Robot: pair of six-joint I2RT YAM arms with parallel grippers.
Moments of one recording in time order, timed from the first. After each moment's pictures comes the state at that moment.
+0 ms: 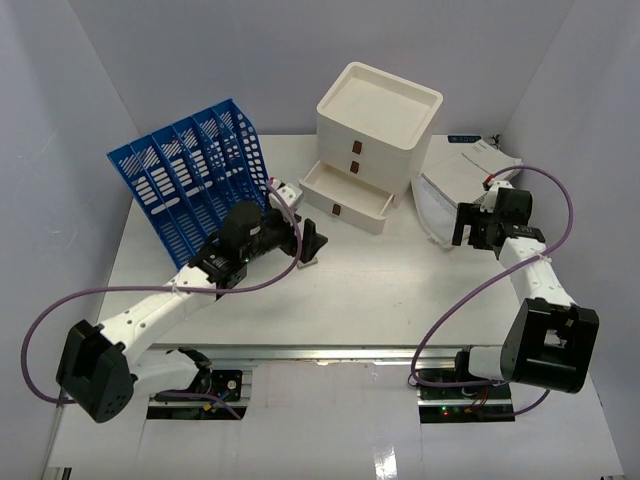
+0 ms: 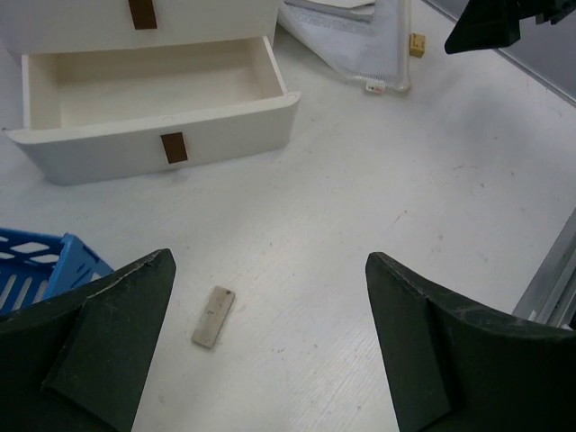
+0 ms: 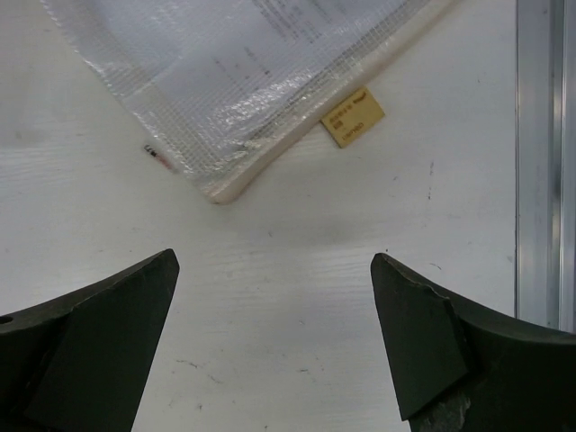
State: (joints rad) left arm -0.64 1.19 0.84 0.10 0.23 -0.07; right arm -0.14 1.29 0.87 -0.39 -0.12 -0.07
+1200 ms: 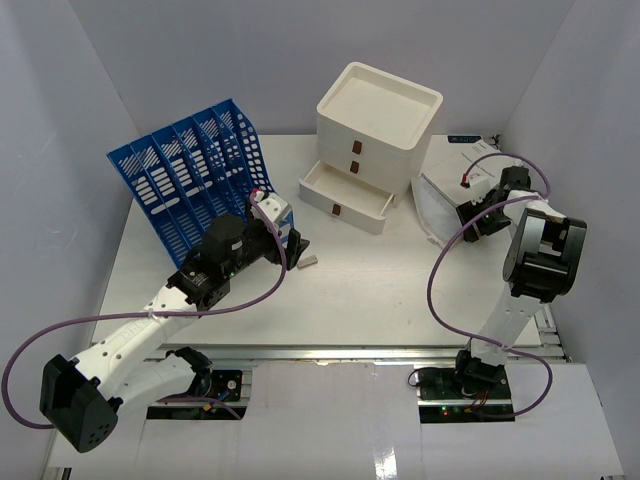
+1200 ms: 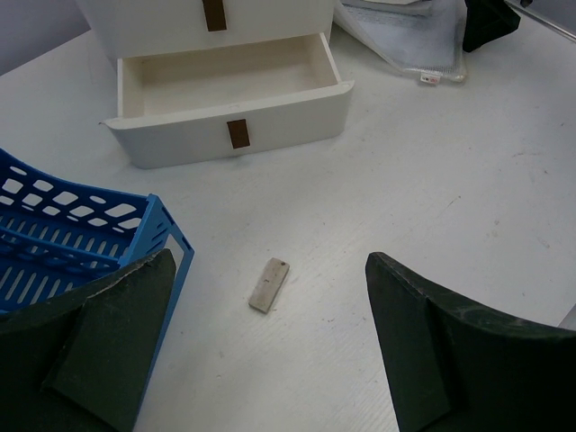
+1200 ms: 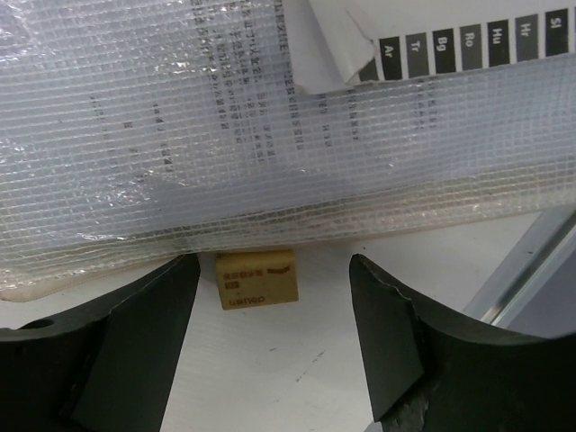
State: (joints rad) left arm -0.64 0.97 0.75 0.00 0.11 0.05; right arm -0.26 1.92 1.29 -0.51 -0.25 -0.72
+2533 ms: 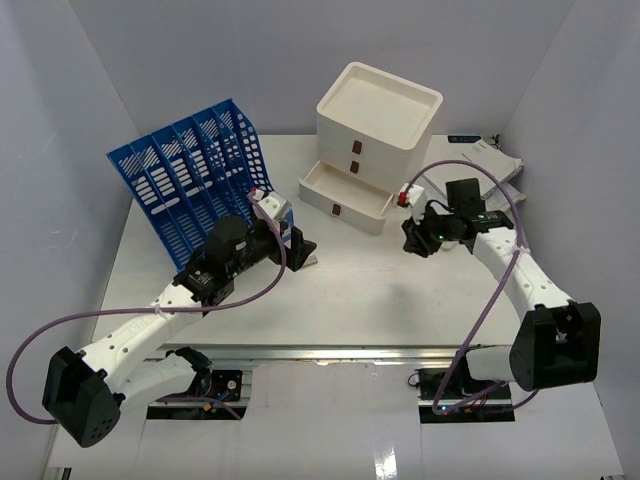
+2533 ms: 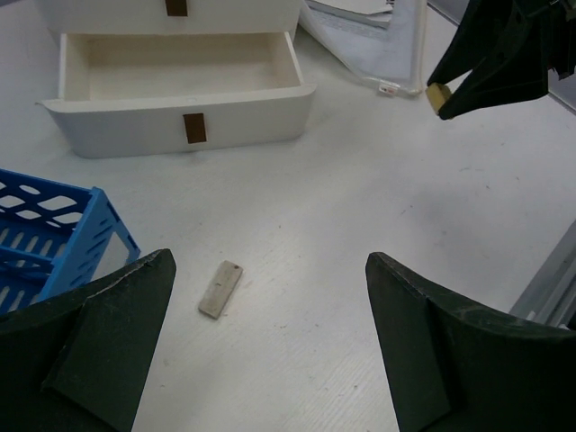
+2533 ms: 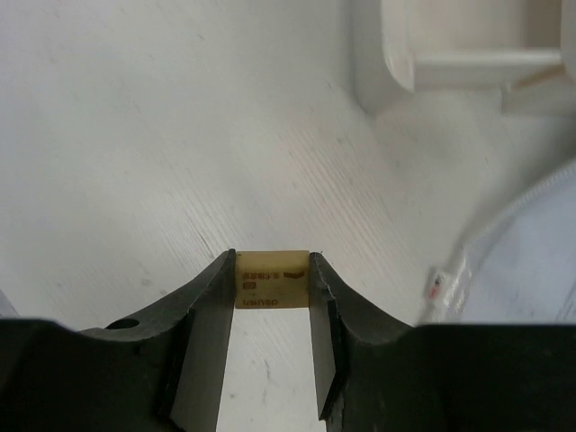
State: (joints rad) left arm -0.64 1.01 0.73 0.06 0.16 -0.10; right arm 0.19 1.31 1.00 -0.63 -0.55 -0.68
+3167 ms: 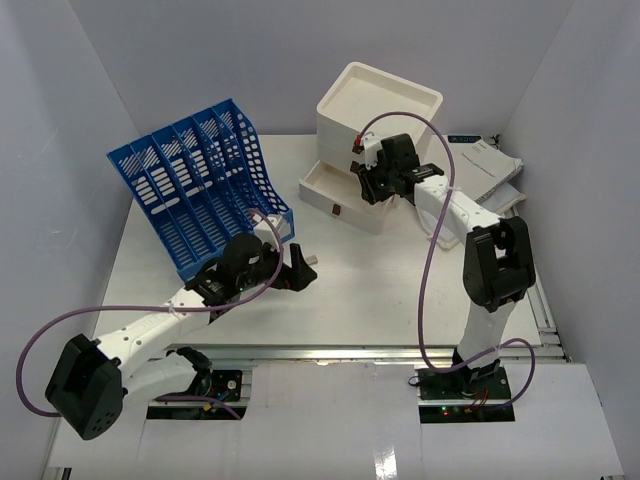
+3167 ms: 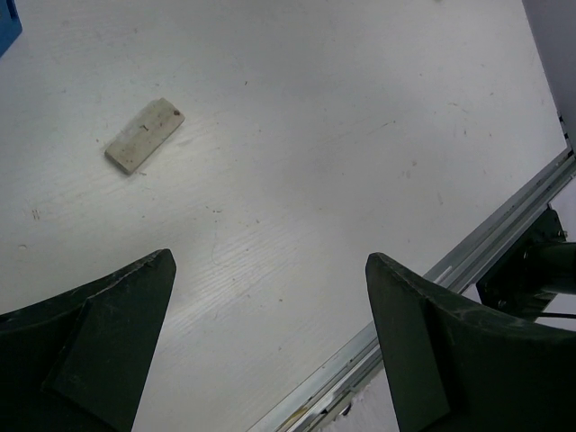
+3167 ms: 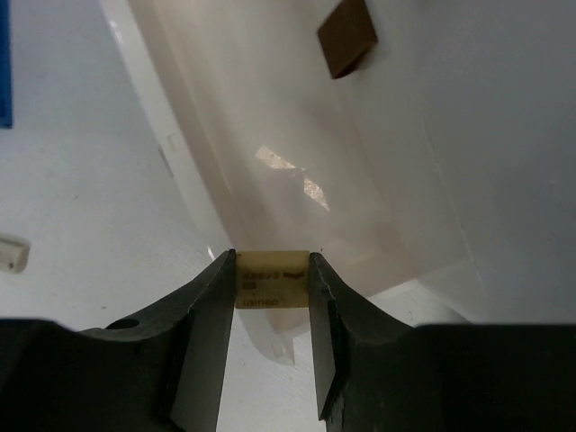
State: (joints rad) left arm -0.66 1.04 0.58 -0.02 0.17 -0.49; right arm 0.42 1.84 1.50 -0.39 -0.19 -0.22
